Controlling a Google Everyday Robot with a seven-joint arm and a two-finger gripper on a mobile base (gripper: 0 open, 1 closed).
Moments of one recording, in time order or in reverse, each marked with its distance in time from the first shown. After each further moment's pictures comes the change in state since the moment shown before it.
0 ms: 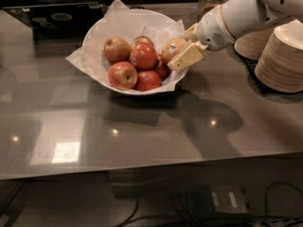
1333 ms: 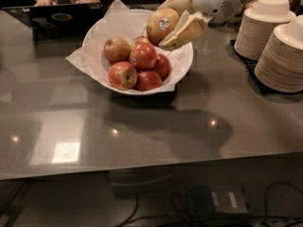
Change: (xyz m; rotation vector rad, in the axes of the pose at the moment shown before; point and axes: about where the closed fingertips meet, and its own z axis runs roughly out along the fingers) arm -0.092 0.043 -0.051 -0.118 -0.169 -0.343
